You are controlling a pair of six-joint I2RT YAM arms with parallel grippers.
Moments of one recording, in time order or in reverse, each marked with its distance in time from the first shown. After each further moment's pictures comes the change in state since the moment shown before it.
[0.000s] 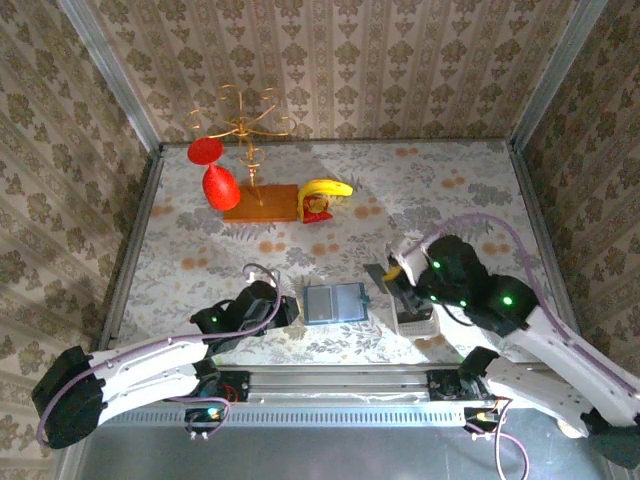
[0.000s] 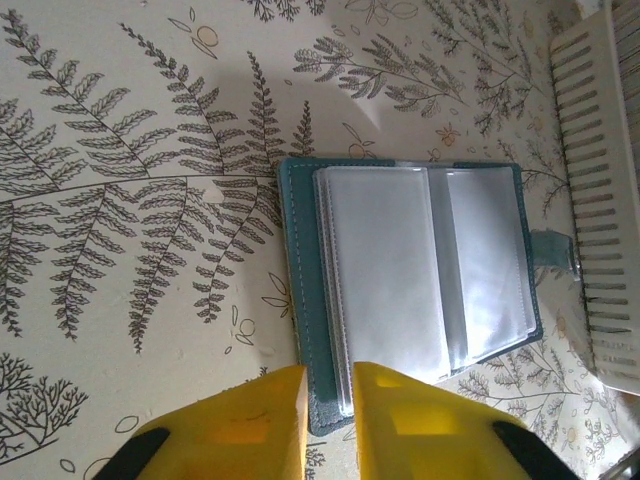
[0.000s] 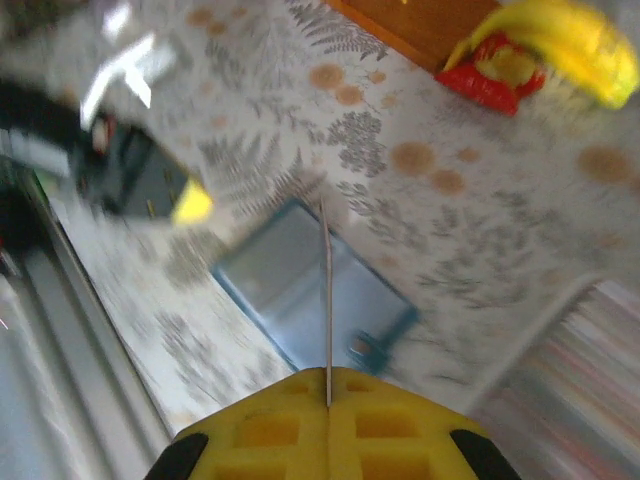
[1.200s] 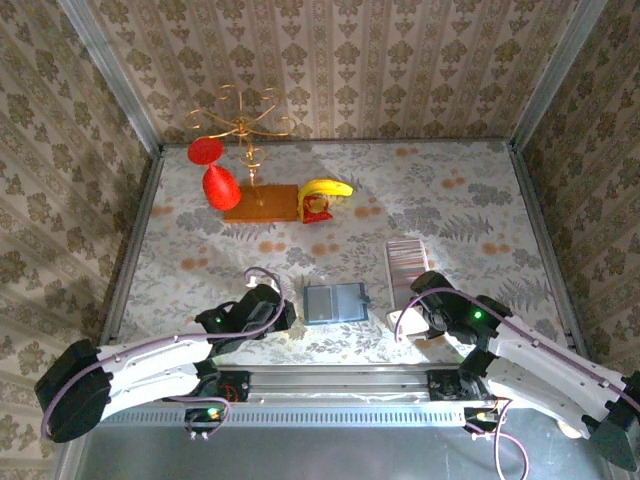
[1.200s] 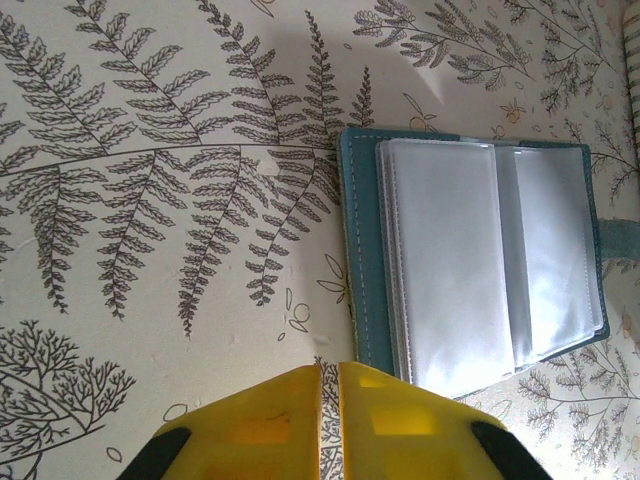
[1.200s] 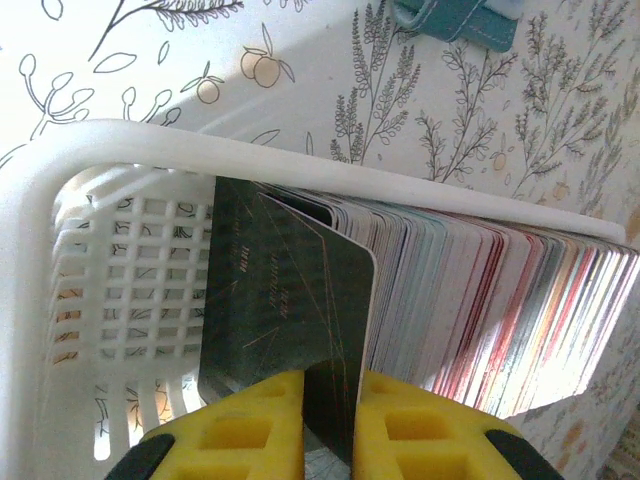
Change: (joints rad) left arm -0.017 0.036 -0.031 0.008 -0.032 -0.008; right arm -0.002 -0.092 -0.376 -0.092 0.351 -1.309
